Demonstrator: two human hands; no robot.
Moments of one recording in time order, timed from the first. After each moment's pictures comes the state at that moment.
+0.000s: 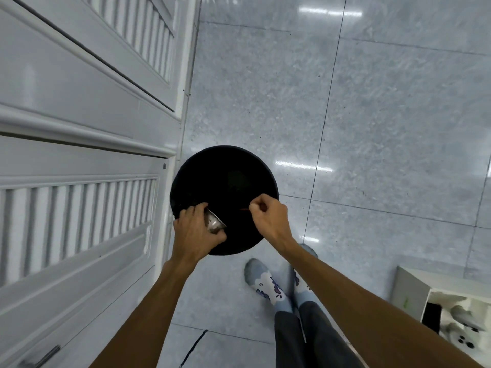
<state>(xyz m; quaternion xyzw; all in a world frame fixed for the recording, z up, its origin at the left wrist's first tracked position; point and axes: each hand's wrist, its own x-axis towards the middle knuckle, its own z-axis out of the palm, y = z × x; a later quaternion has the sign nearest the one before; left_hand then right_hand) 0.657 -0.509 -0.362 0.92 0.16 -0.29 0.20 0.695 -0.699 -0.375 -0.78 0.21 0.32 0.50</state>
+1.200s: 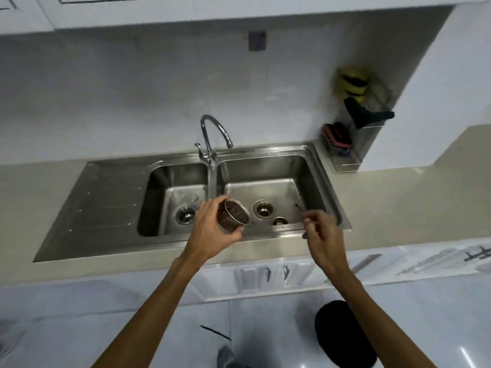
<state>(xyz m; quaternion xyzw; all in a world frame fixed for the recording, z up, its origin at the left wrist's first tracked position) 0.229 -0.347 0.347 0.76 0.50 0.33 0.25 0.490 -0.435 0.345 -0.68 -0.50 0.23 0.48</state>
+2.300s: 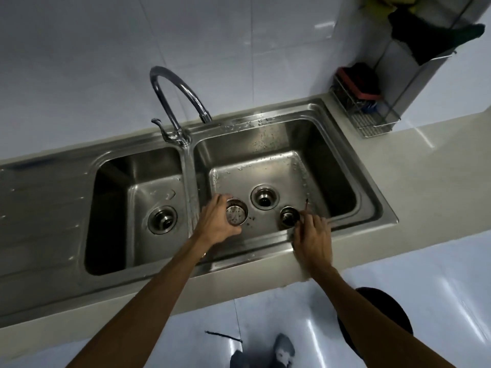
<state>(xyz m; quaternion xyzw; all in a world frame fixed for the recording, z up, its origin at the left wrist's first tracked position) 0.261 -0.143 0.131 0.80 0.52 0.08 0.27 0.483 -0.284 0.089 -0.83 -0.50 0.10 0.24</state>
